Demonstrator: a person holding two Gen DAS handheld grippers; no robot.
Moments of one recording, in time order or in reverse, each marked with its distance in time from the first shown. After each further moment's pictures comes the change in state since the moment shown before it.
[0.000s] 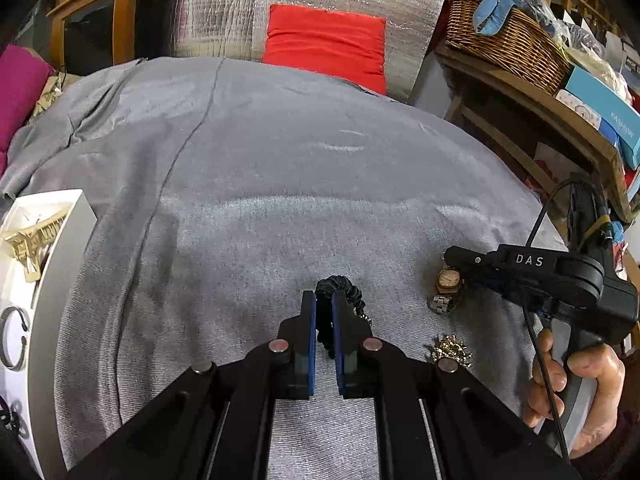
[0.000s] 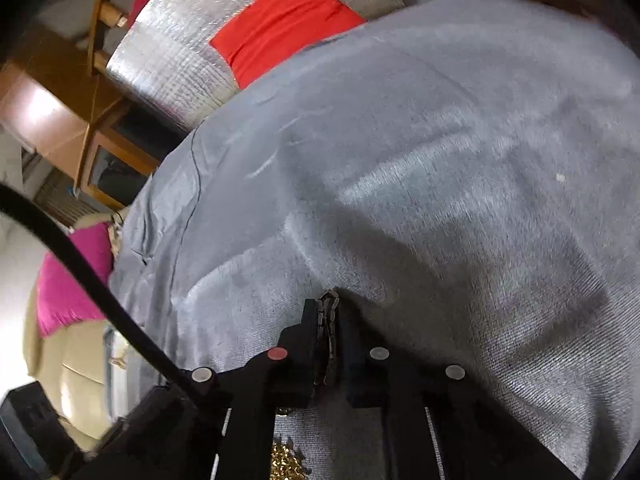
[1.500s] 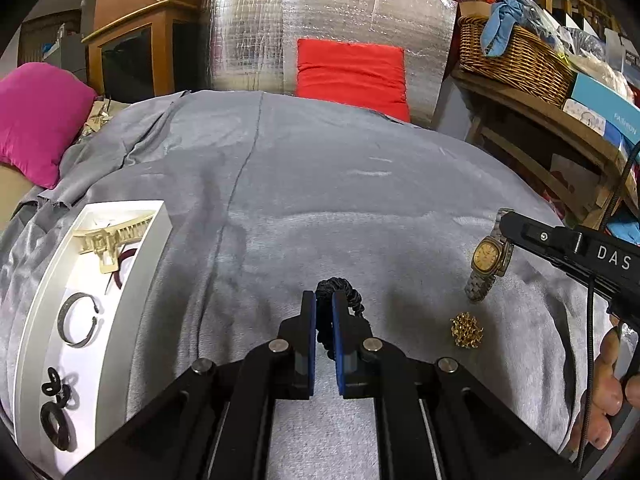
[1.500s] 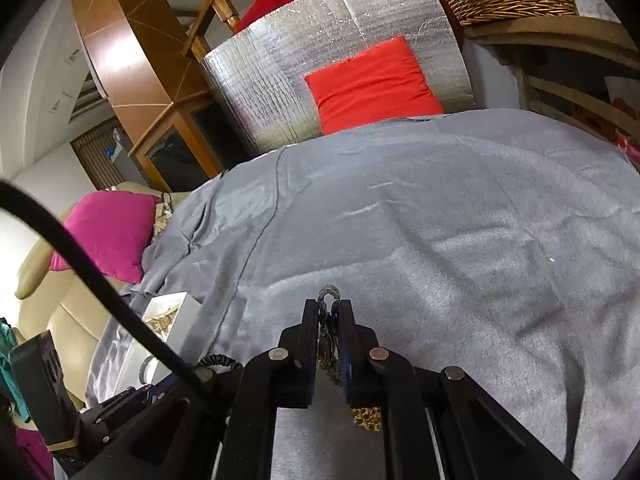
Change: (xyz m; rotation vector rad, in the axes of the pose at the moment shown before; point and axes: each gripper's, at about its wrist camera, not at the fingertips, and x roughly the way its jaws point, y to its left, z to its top) left arm -0.063 0.015 -0.026 0.013 -0.106 0.123; right arm -0.087 0.084 -0.049 -0.271 -0.207 0.050
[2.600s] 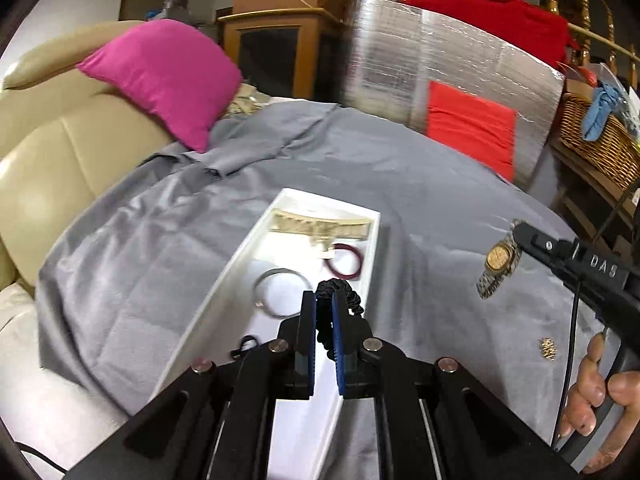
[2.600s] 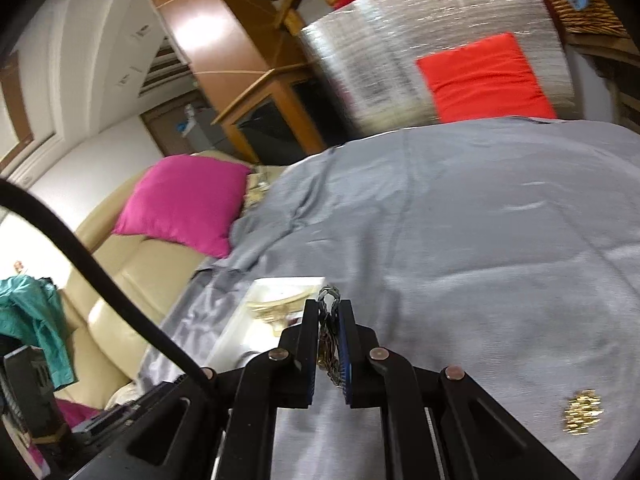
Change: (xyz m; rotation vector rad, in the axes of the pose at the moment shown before) left arm -0.102 0.155 -0.027 -0.263 -0.072 0.255; right arm 0.052 0.154 -0.020 -0.130 0.050 0.279
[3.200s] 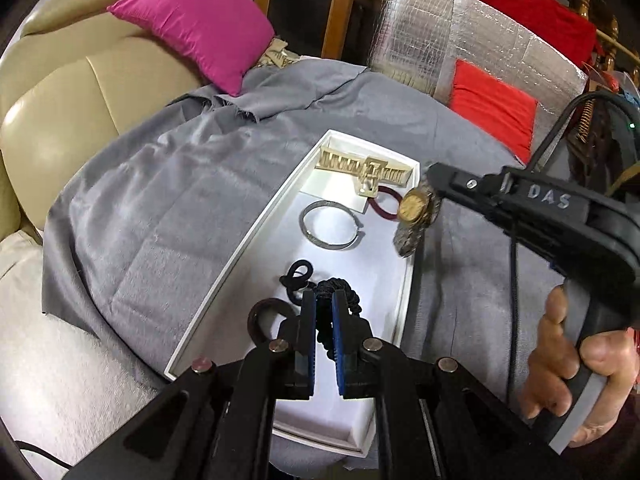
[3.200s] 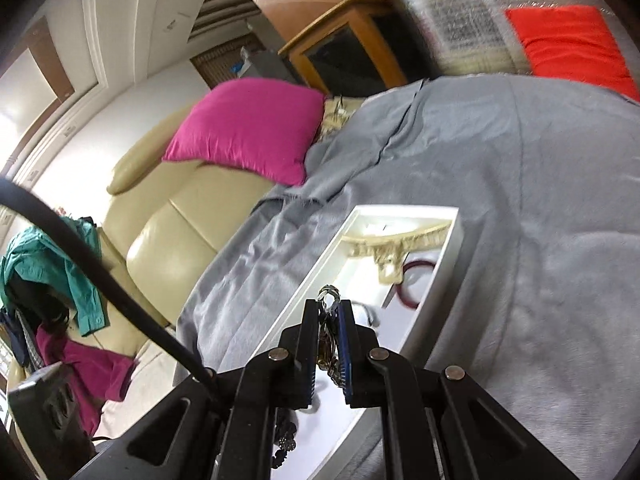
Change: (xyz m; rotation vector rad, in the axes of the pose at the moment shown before) left arm 0.002 0.045 -0.040 -0.075 0.127 0.006; right arm 0.087 0.078 -0.043 -0.092 0.213 0.187
